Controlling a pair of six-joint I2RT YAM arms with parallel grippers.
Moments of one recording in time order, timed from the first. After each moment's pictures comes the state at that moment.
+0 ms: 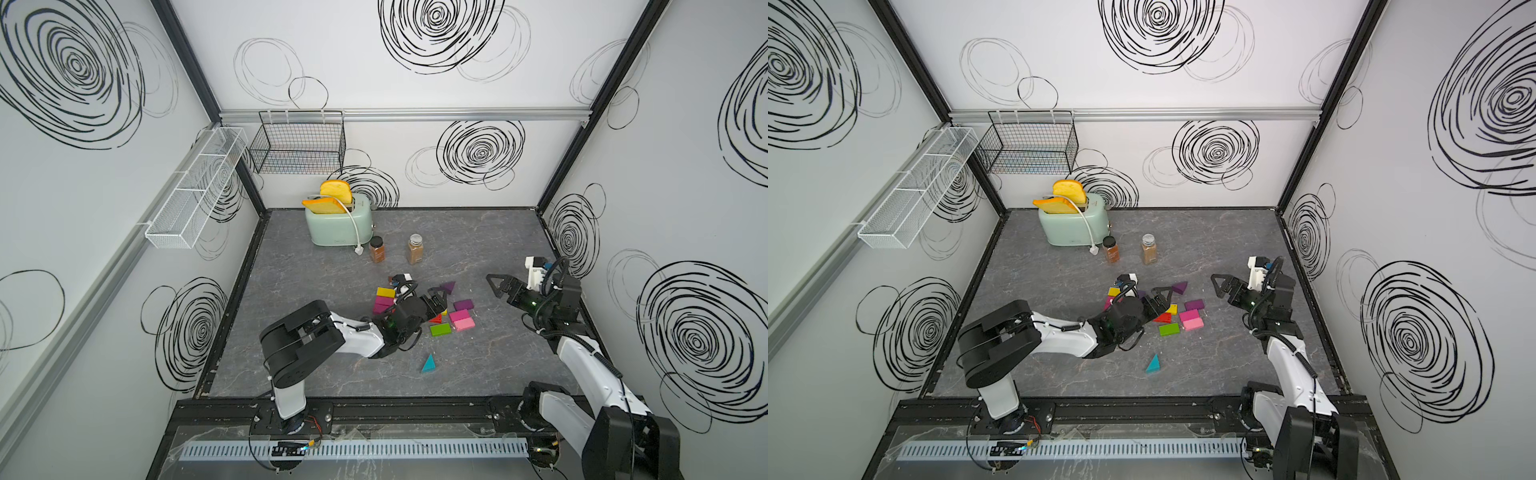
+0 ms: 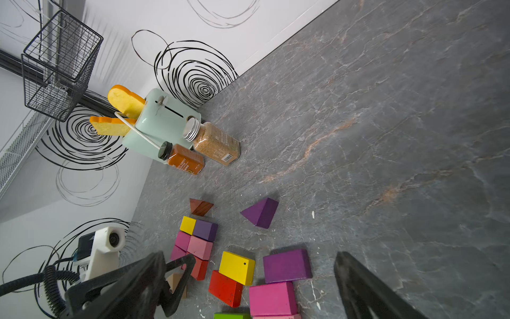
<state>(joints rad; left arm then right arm) -0.98 1.82 0.76 0.71 -0.35 -1.24 -0.13 0.97 0.45 0.02 -0.66 0.50</state>
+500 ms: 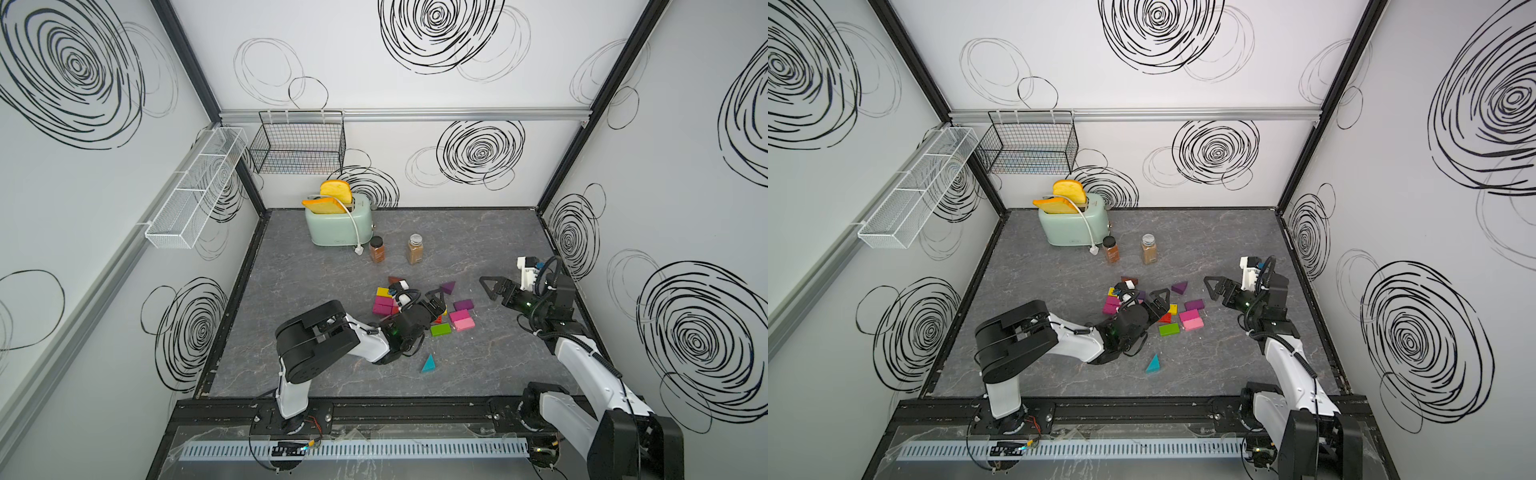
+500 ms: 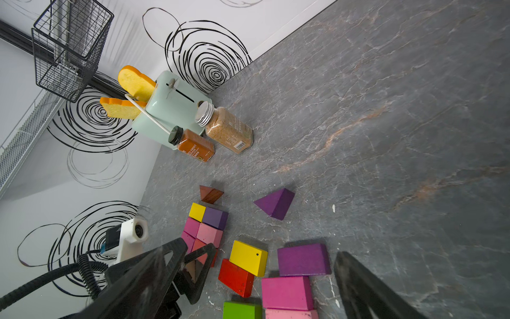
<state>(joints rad) -1.02 1.90 0.76 0.77 -0.48 -1.32 -0.06 0.97 0.45 0.01 -0.65 0.50</state>
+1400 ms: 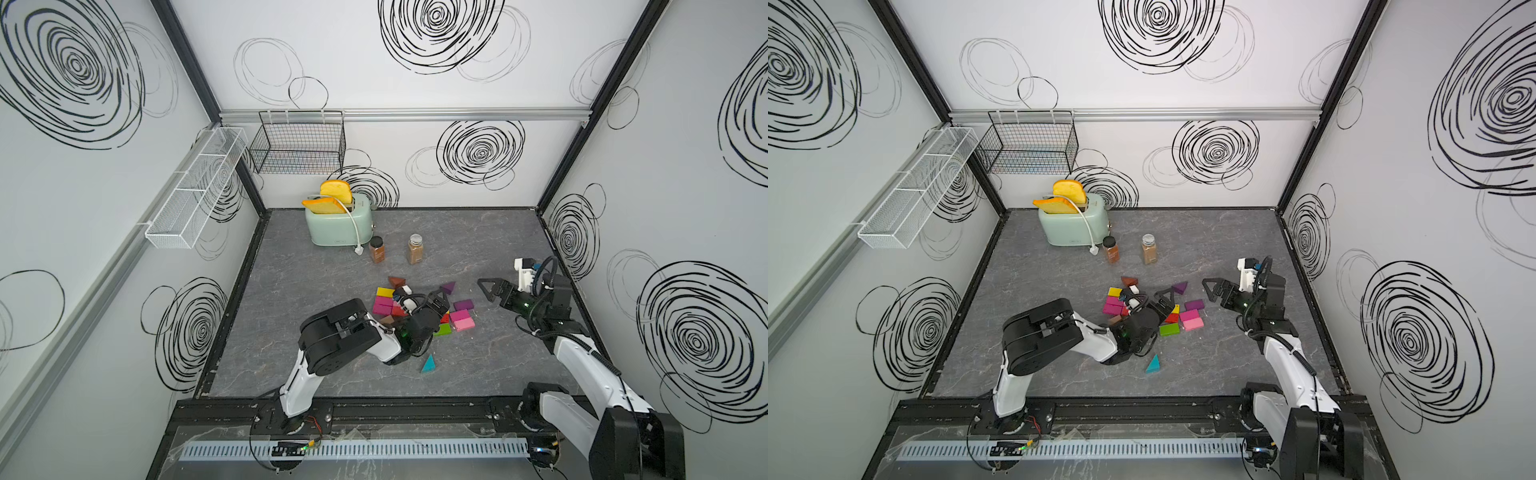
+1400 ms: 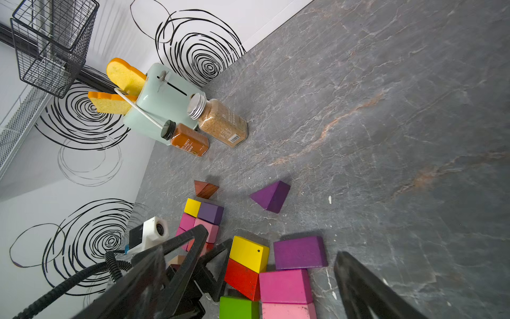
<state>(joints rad) -1.06 2.06 0.86 0.82 -0.55 -1.49 -0.05 0.98 0.45 -0.01 -0.63 0.50</state>
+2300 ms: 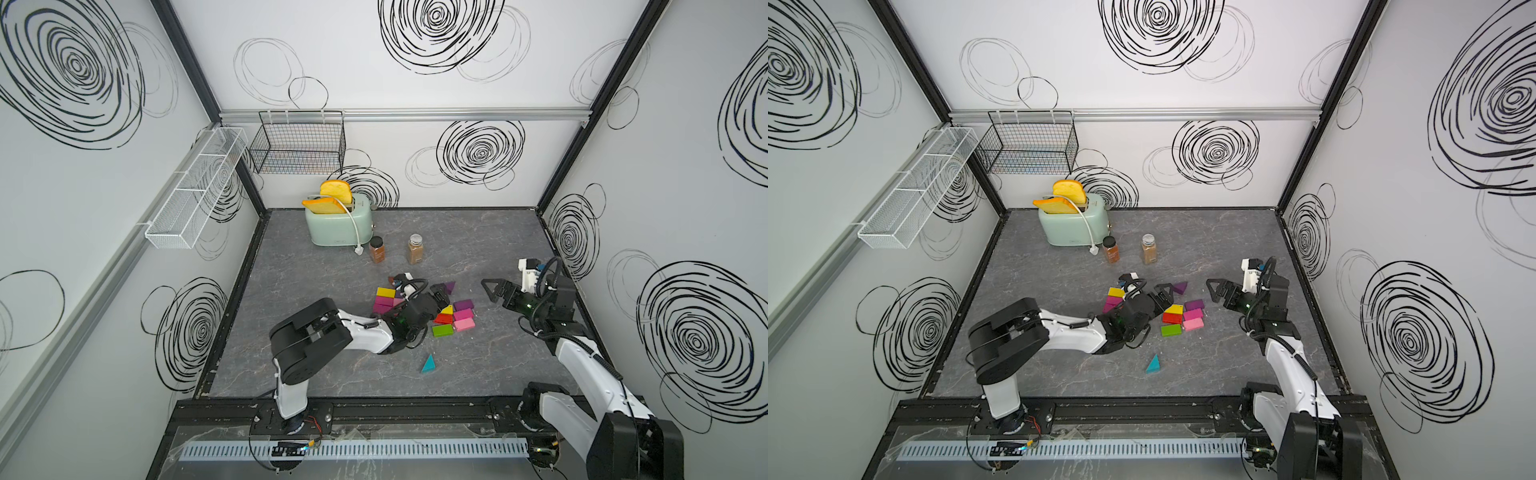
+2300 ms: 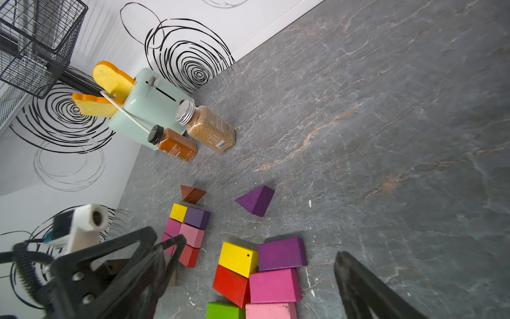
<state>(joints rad) -1.00 1.78 0.88 0.47 -0.39 -1.22 -0.08 0.92 0.45 -0.06 -0.58 0.44</state>
